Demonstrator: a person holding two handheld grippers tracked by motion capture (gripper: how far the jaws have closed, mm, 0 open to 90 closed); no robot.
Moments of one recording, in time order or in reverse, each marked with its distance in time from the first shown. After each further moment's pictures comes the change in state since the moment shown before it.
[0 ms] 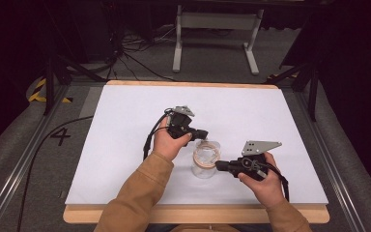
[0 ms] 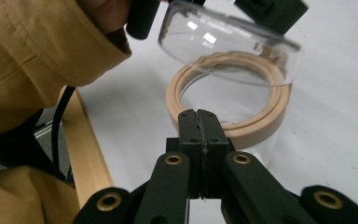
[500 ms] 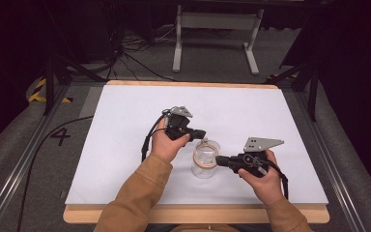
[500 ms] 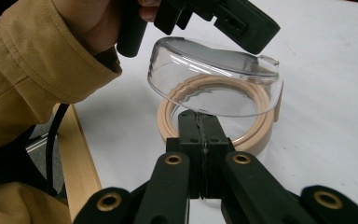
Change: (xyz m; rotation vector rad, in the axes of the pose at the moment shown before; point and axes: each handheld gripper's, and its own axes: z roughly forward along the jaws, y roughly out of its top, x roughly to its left) left arm -0.003 -0.004 -0.011 -0.008 0.041 0.014; right arm -0.004 0.005 0.000 -0.051 -0.009 -0.003
